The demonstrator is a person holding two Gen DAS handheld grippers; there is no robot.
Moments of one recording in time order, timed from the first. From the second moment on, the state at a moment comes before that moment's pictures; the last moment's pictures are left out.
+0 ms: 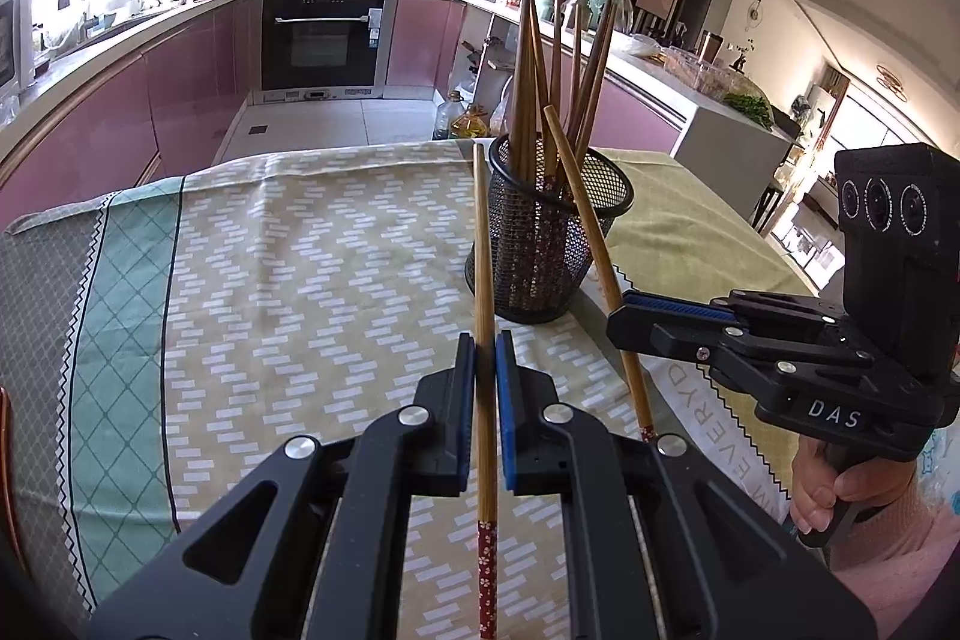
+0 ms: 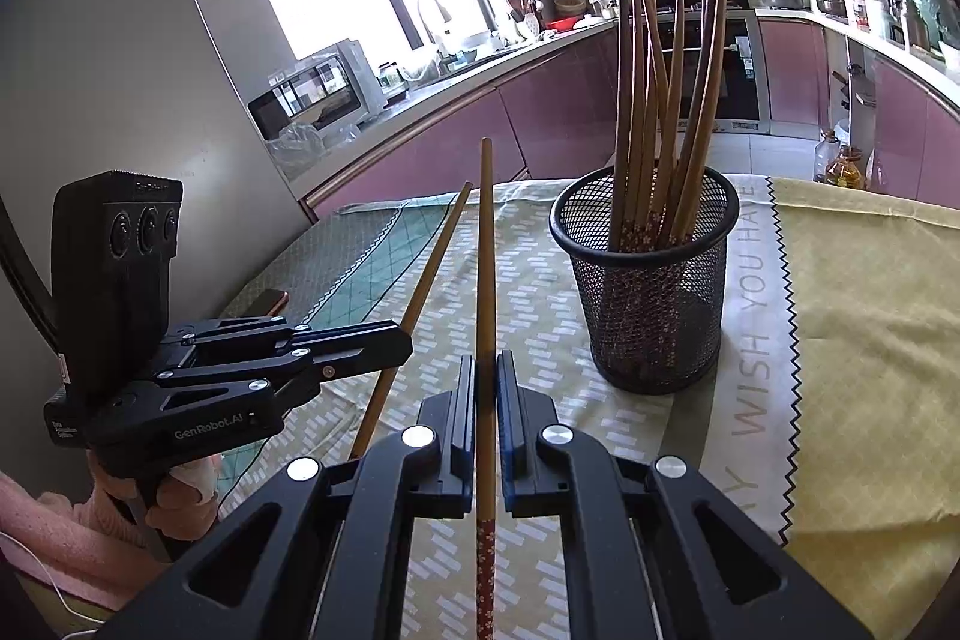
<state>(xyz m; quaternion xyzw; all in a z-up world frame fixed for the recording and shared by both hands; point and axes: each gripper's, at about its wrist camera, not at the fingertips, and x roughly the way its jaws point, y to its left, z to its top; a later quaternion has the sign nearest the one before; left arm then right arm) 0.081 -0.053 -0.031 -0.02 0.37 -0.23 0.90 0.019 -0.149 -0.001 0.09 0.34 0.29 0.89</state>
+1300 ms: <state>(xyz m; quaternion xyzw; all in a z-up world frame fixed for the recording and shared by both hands) 0.074 -0.054 -0.005 -0.03 0.34 -0.25 0.91 0.015 -0.163 0.016 0.12 0.32 0.29 0.90</state>
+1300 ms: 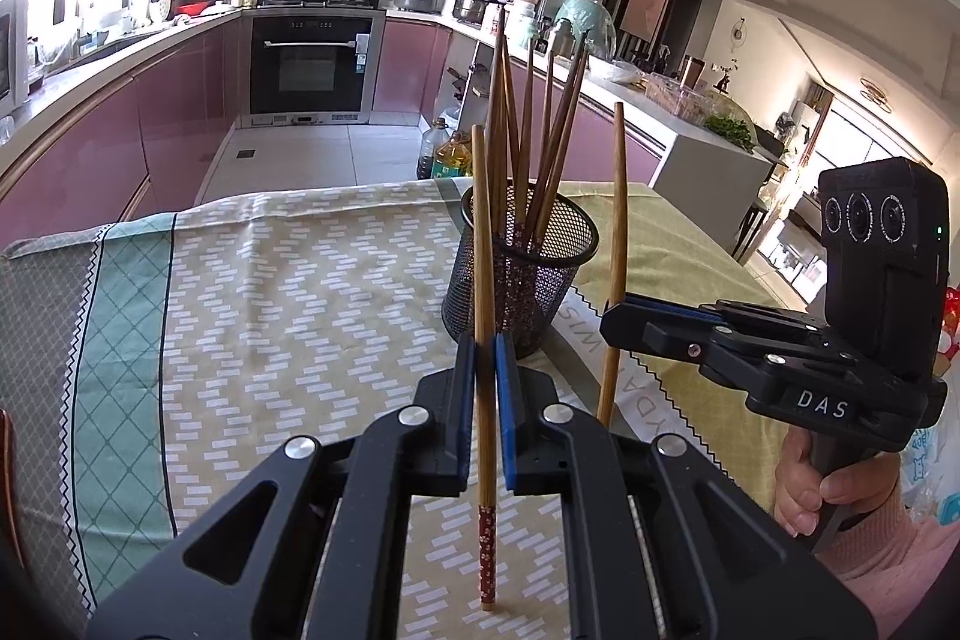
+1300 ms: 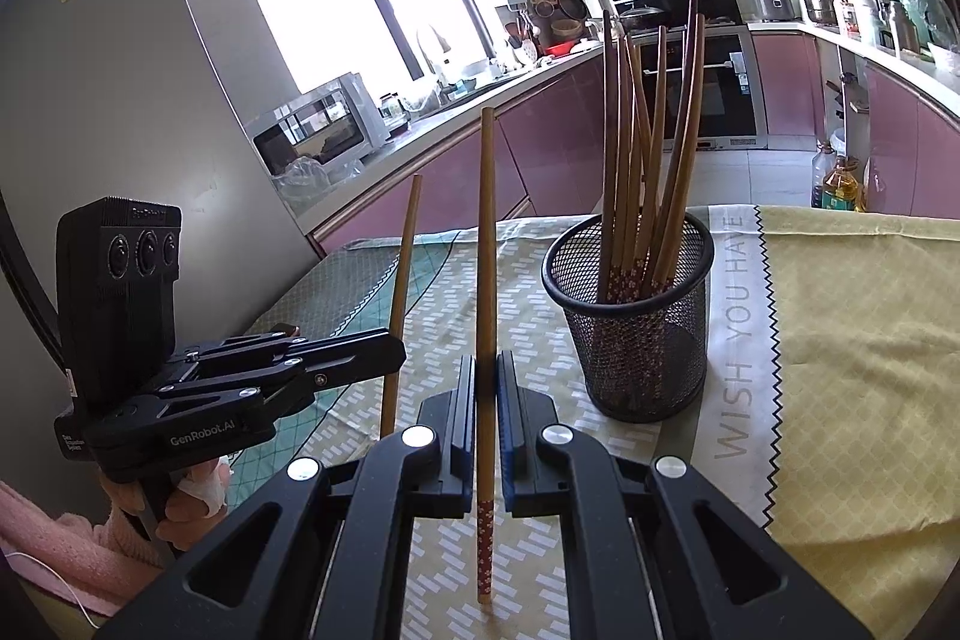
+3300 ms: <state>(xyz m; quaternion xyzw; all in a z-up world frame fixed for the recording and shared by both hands) 0.079 -0.065 0.020 -0.03 0.30 -0.26 0.92 0.021 -0.179 0.044 0.12 0.28 0.27 0.91</state>
